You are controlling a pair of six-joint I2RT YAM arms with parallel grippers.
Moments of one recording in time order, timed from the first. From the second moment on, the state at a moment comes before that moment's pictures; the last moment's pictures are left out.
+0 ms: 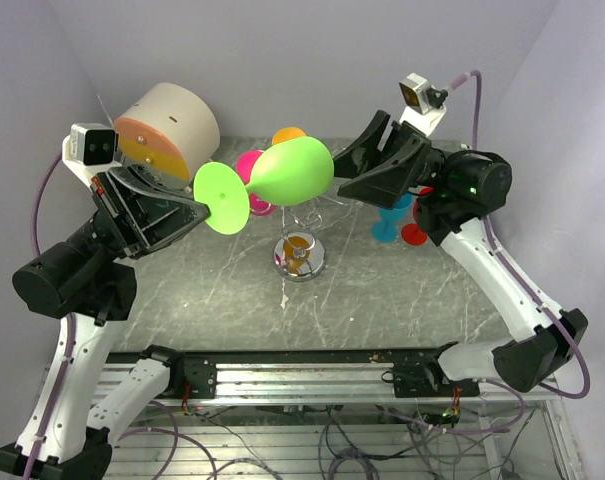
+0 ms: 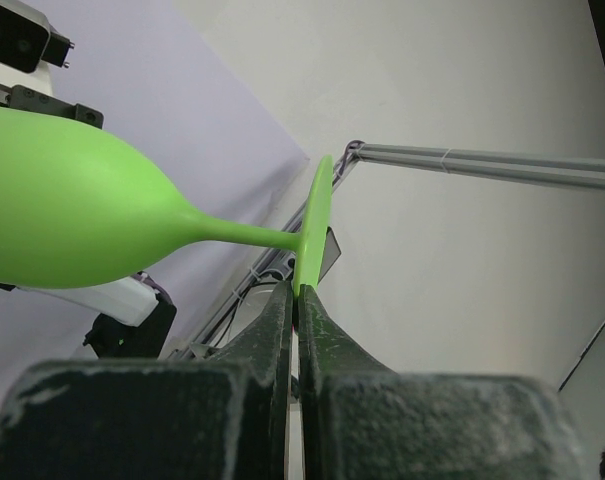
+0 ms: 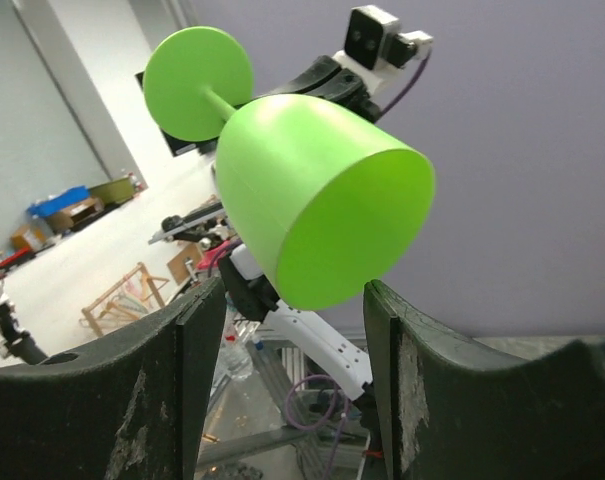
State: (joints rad) left arm -0.28 0.80 1.15 0.76 0.77 -1.86; right arm 0.49 1.33 1.39 0.94 -1.06 1.29
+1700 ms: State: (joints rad) left arm -0.28 0.74 1.39 -0.93 0.10 -0.79; right arm 0.66 1.10 1.72 -1.32 0.42 0.50
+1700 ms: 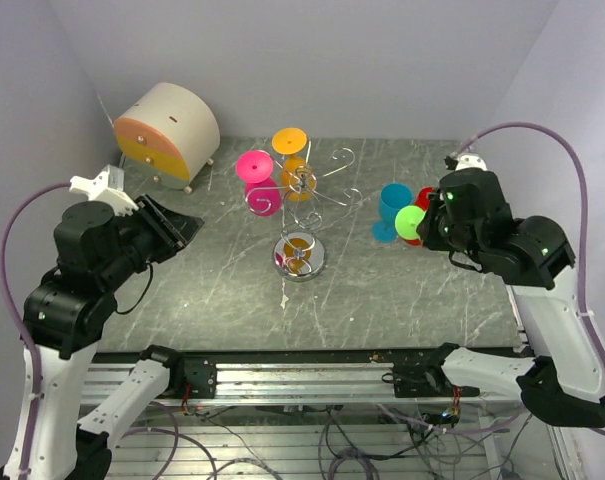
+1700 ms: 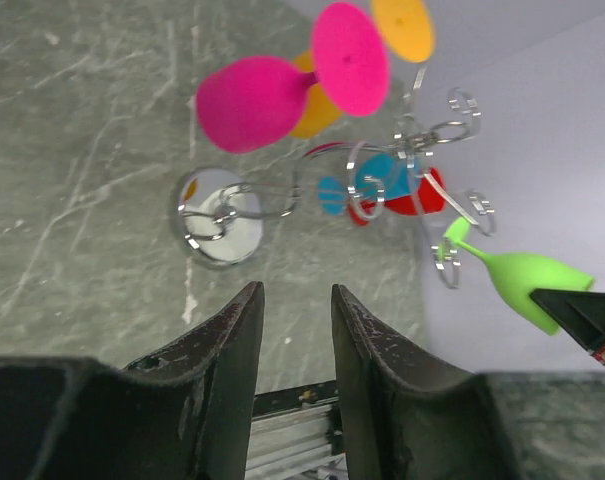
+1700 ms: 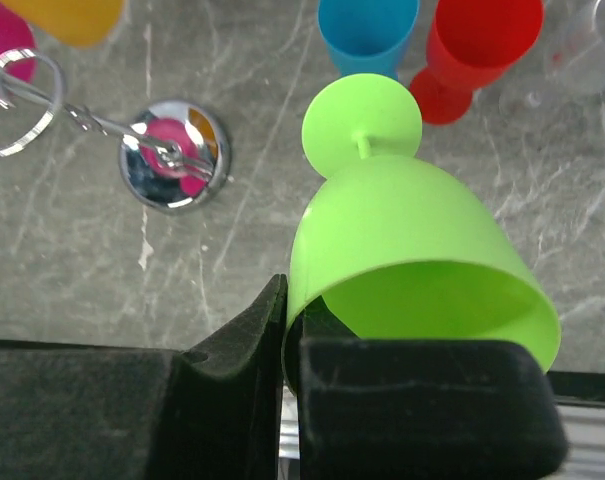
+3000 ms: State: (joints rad) left arm -0.28 0.75 1.29 -1.00 0.03 -0.69; right arm 0.36 1.44 1.31 -1.02 0.07 0.23
